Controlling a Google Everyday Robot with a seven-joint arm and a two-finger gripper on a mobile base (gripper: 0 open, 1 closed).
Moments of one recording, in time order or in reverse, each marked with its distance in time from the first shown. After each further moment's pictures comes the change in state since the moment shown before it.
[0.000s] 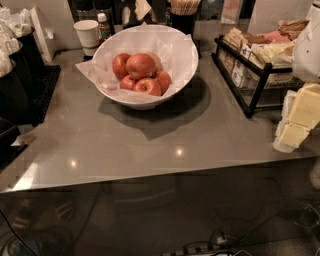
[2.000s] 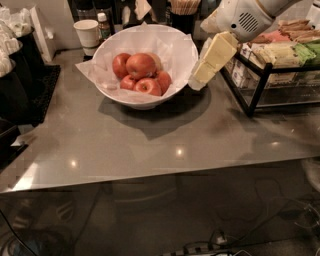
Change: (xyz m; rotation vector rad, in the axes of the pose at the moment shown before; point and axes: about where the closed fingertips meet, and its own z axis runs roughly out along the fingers) arm -0.152 -0.087 0.029 -0.078 -0.439 0.019
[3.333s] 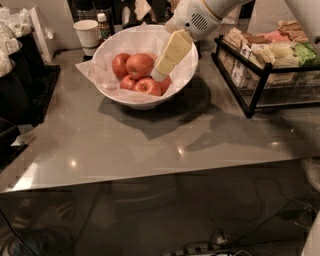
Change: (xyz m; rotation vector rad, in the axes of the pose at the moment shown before) arm -0.054 -0.026 0.069 -0.093 -0.068 -0.031
